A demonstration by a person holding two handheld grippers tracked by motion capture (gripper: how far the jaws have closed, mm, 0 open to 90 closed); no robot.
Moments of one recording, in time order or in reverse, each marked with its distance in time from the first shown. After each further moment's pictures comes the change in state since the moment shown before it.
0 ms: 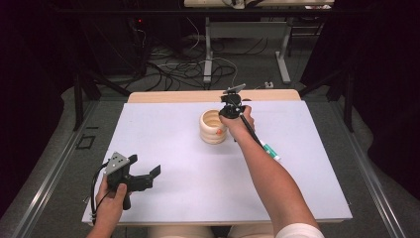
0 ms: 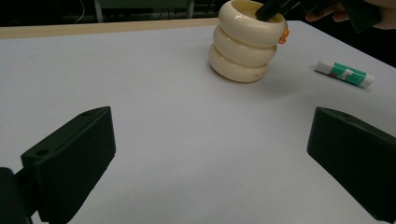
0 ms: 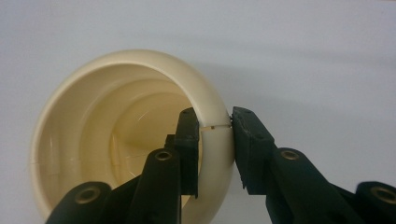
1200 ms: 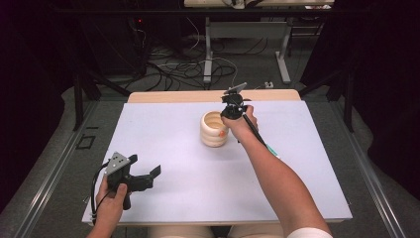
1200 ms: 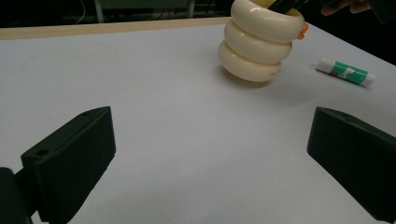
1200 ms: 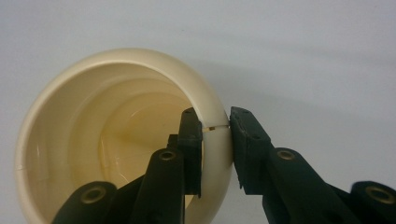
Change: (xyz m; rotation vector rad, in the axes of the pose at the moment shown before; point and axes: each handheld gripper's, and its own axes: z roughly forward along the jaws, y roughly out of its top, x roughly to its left) left arm 0.000 0.000 0.000 0.000 0.003 0.010; right arm 0.000 -0.003 -0.018 0.038 0.004 -0.038
